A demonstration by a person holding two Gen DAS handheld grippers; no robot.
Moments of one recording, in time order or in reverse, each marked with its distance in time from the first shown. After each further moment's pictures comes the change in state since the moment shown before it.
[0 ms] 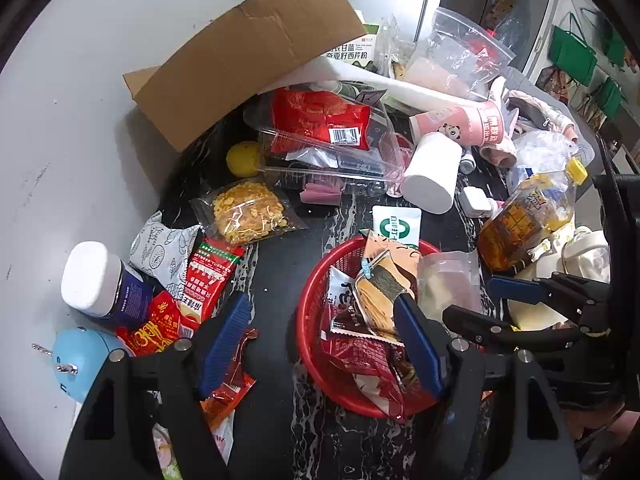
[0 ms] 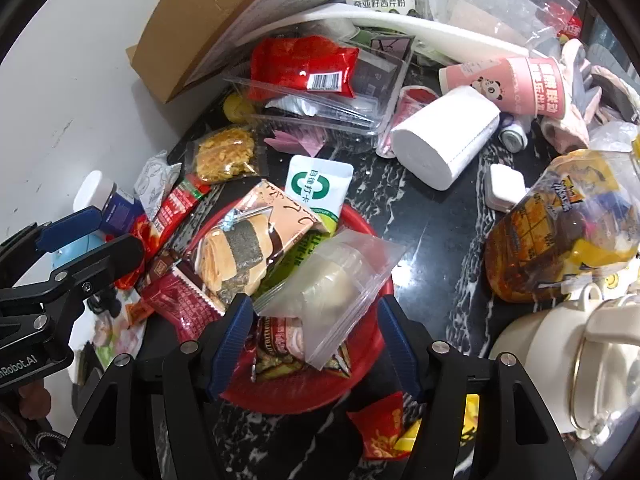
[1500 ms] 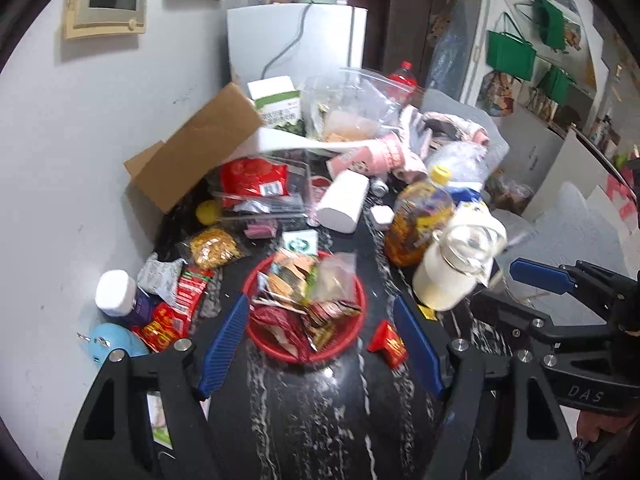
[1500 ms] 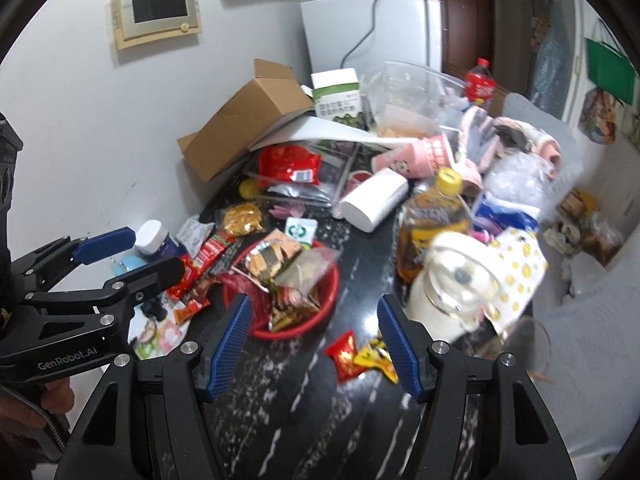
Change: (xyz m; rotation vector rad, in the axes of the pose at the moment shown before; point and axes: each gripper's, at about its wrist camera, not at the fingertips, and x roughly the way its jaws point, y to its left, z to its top) left arm -0.145 -0.084 -0.040 0.139 -0.145 -0.075; right arm -0.193 0.010 -0.089 0.052 -0.297 -0.077
